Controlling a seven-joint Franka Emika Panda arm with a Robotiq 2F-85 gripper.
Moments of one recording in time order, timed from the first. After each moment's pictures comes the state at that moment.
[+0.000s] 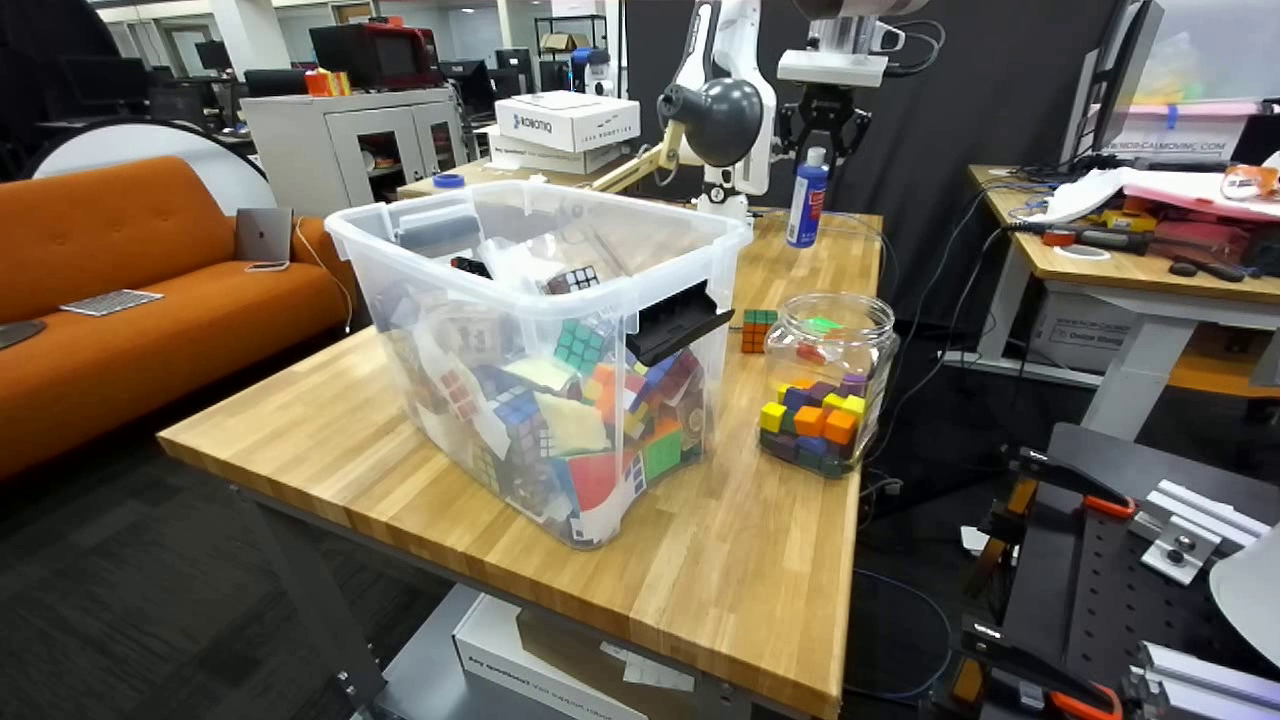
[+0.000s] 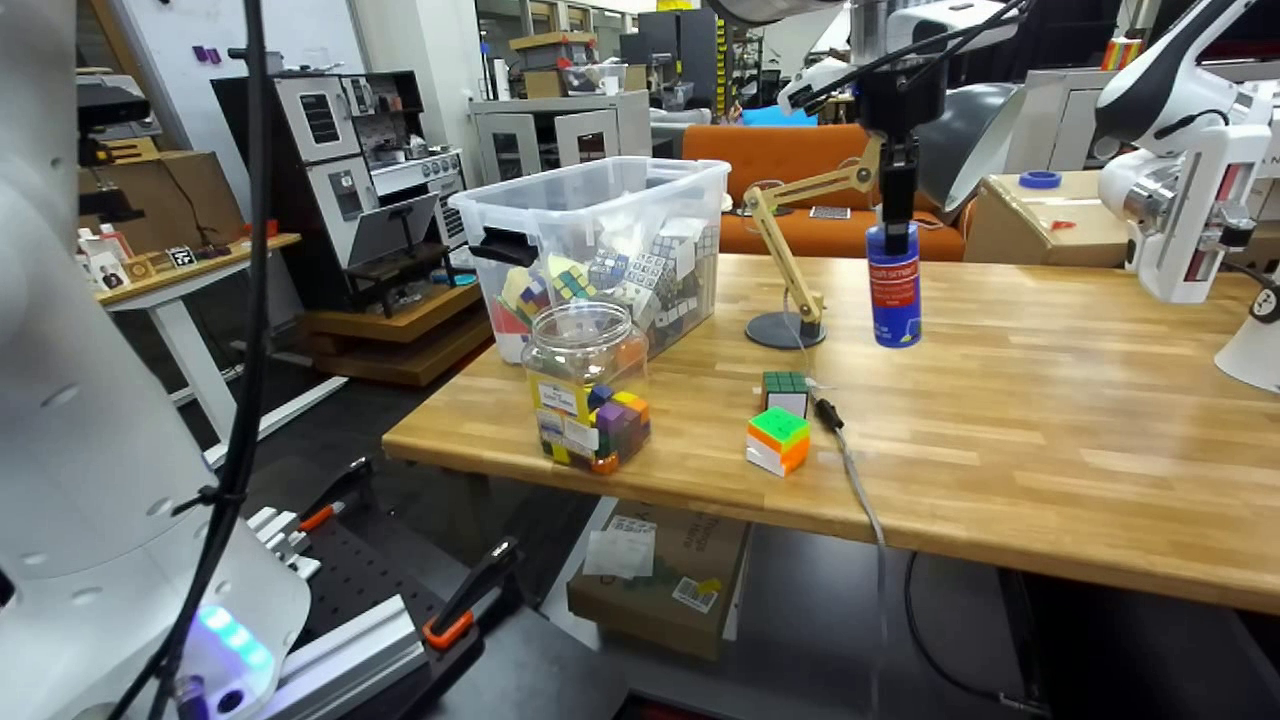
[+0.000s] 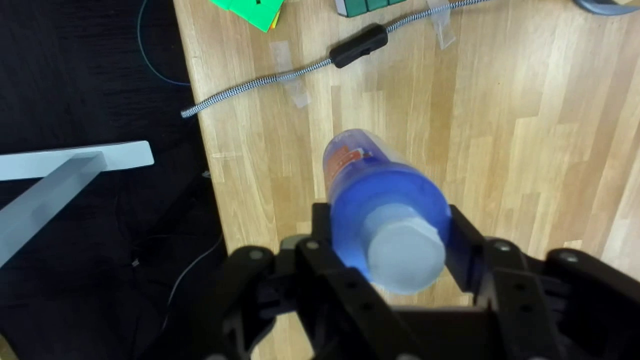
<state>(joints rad) -0.24 0.42 -0.34 -1.71 0.13 2.27 0.71</state>
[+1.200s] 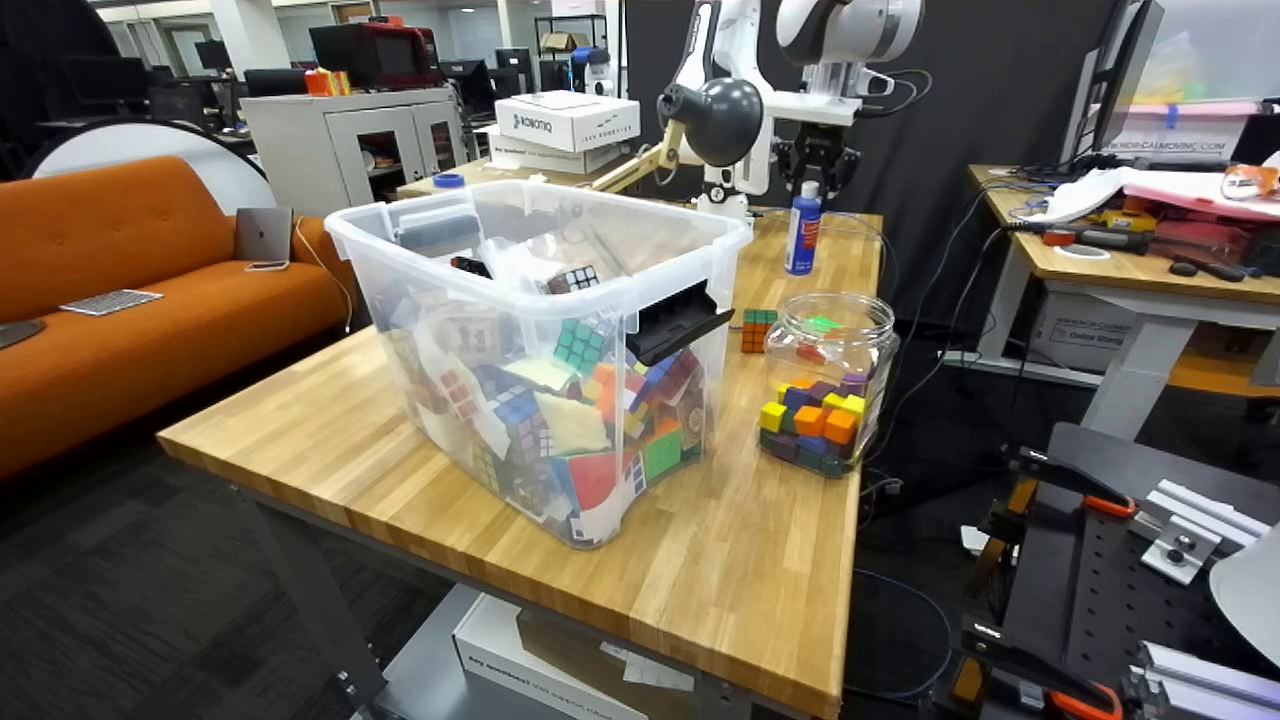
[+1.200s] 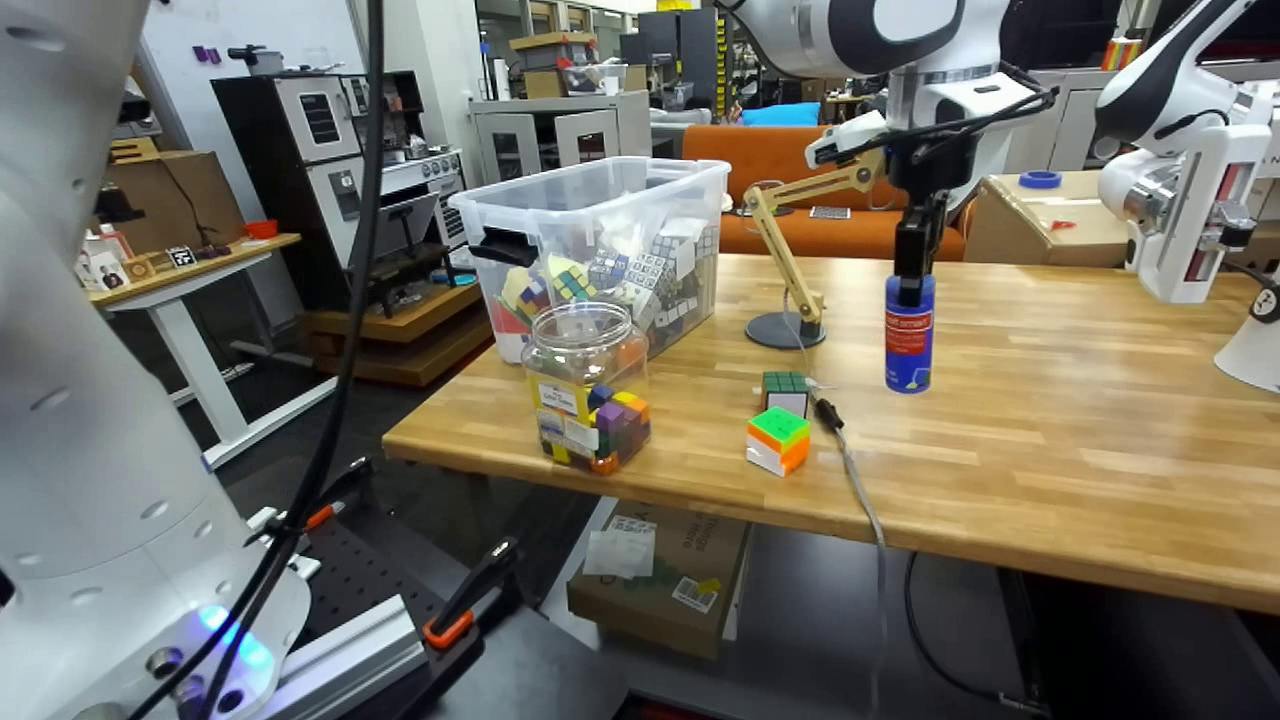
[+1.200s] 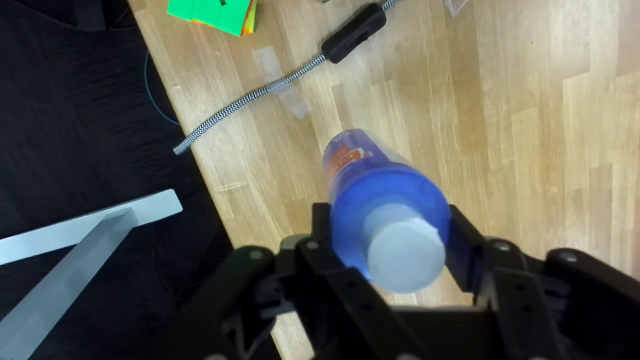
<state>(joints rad) -0.30 0.61 -0.33 -1.56 0.22 2.22 0.84</state>
